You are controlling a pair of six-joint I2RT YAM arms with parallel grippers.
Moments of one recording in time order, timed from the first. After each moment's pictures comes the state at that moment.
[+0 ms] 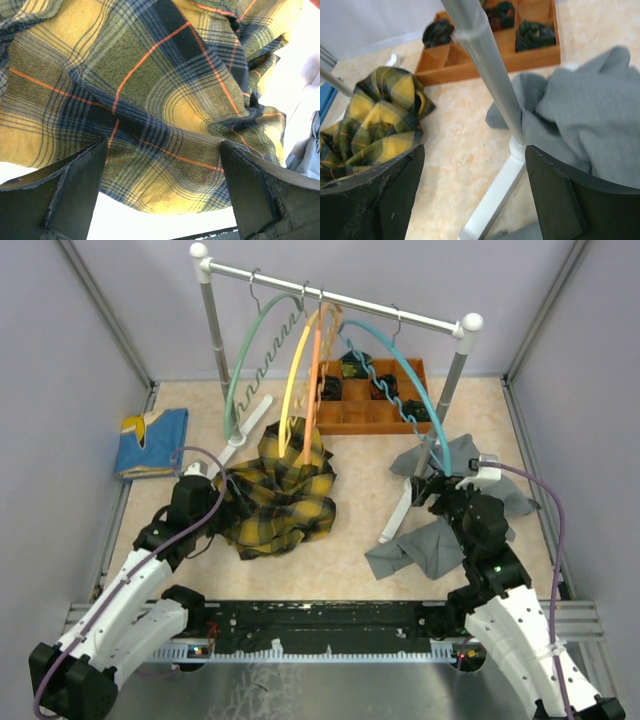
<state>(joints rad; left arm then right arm) -0.38 0.78 0.59 -0.49 -0.07 -0.75 0.33 0.45 0.45 -0.10 0.16 0.36</state>
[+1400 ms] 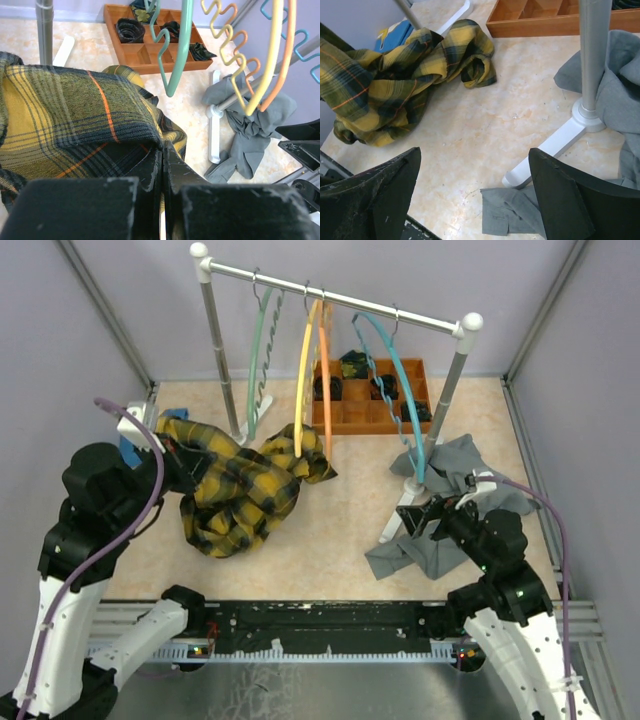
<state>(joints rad) -0.38 0.76 1.32 -0.77 0.09 -0.37 0.33 0.28 0.57 -0.48 -0.19 0.40</state>
